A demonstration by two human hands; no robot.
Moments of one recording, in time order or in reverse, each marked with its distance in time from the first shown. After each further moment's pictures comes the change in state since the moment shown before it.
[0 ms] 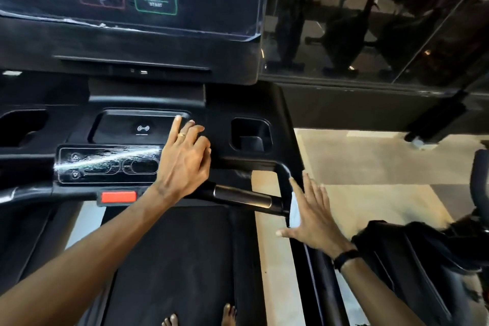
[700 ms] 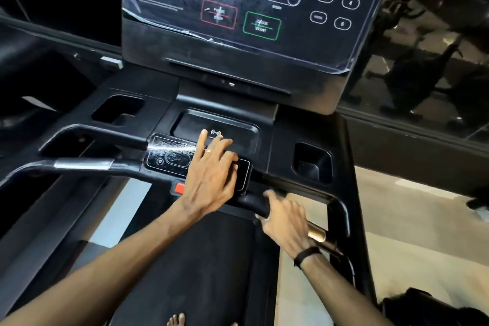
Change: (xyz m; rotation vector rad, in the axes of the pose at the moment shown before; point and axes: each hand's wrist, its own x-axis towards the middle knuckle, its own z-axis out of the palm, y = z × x) left_hand -0.053 -0.046 -0.038 -0.004 0.105 -0.186; right_hand 0.059 -0.174 -0.005 -0.115 0.143 -0.213
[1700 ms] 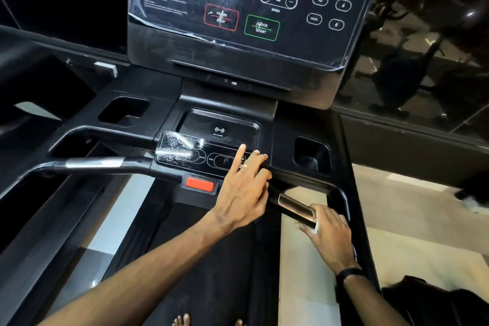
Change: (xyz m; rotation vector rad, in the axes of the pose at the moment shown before) left_hand -0.022 0.049 0.004 -0.135 -0.077 0.153; right_hand -0.061 0.086 0.039 0.109 0.195 0.124
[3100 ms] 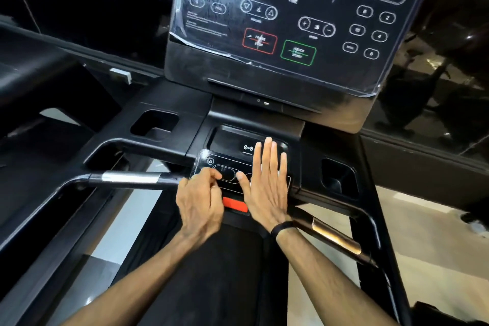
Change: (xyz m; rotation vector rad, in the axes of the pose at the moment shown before) left_hand -0.056 -0.098 -0.057 -0.272 0.347 -0.668; right_hand 0.111 -0.234 0.006 -0.179 0.245 -0.239
